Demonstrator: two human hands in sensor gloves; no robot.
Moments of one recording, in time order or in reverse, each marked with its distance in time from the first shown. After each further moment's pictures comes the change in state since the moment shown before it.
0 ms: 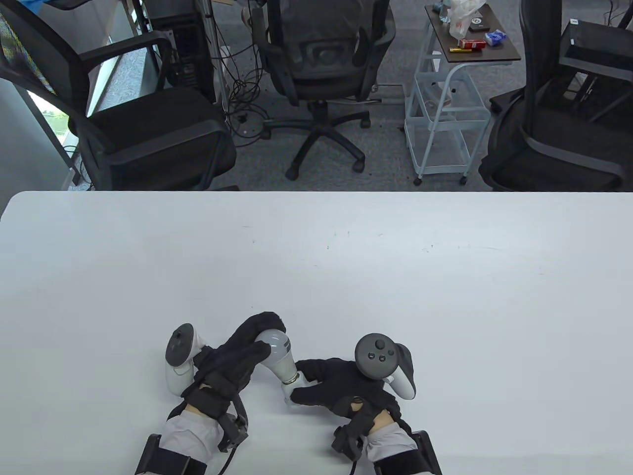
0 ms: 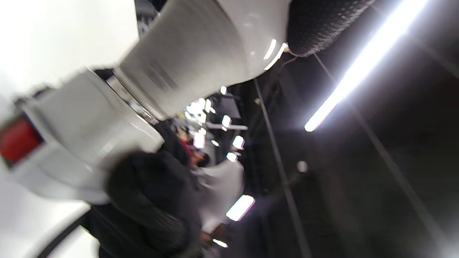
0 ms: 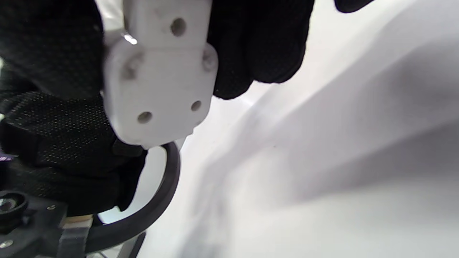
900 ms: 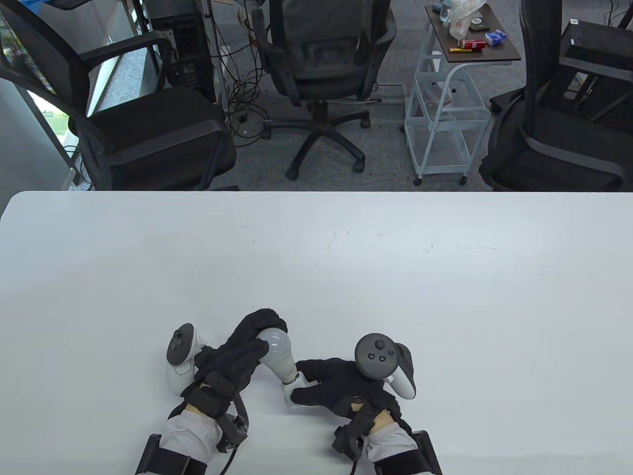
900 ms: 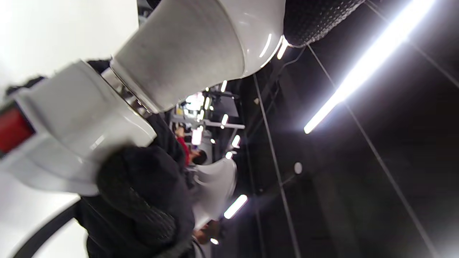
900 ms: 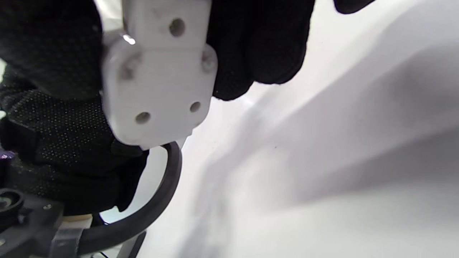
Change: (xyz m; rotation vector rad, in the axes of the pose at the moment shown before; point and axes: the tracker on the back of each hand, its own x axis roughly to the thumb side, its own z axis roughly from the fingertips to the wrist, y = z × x) left_hand 0.000 -0.001 0.000 0.007 0.017 -0.015; right_hand 0.002 0.000 0.000 -0.017 0.009 0.027
